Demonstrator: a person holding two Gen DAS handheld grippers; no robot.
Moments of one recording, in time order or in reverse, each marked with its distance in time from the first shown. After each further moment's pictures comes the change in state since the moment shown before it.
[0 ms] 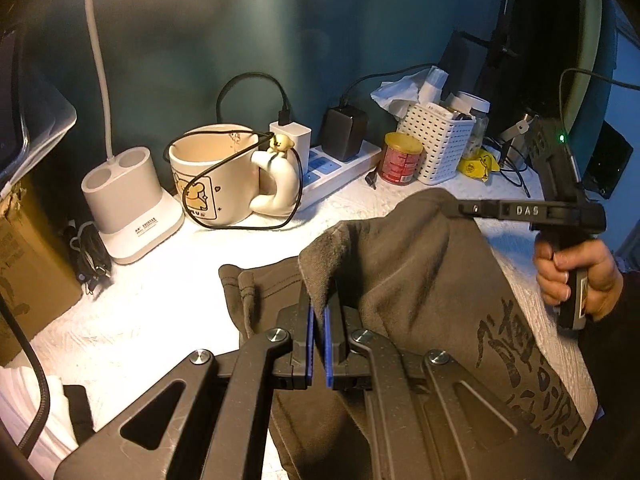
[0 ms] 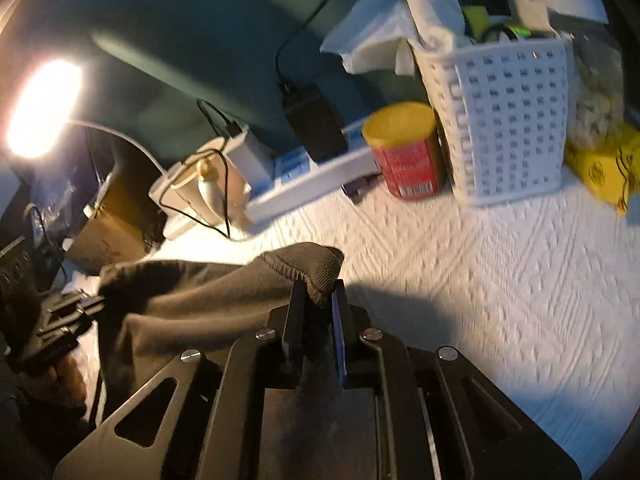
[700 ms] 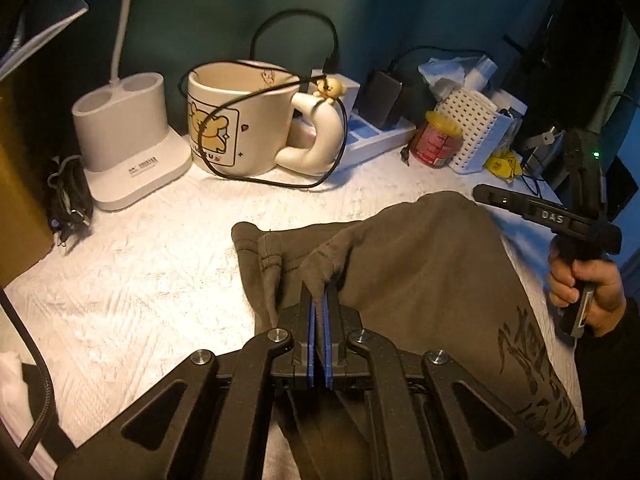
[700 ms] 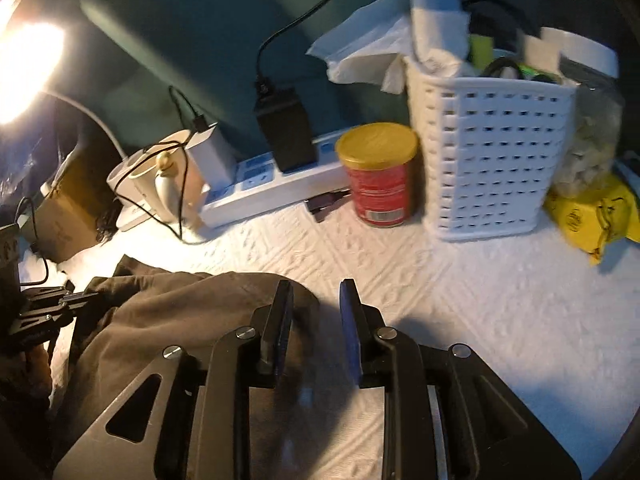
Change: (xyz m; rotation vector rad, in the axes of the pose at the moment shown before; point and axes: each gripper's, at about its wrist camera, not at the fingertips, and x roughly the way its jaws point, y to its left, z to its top) left arm 0.042 0.036 -0.014 -0.136 0.109 -0.053; right arm 0.009 -0.002 0.001 -0.087 -0.015 -0.192
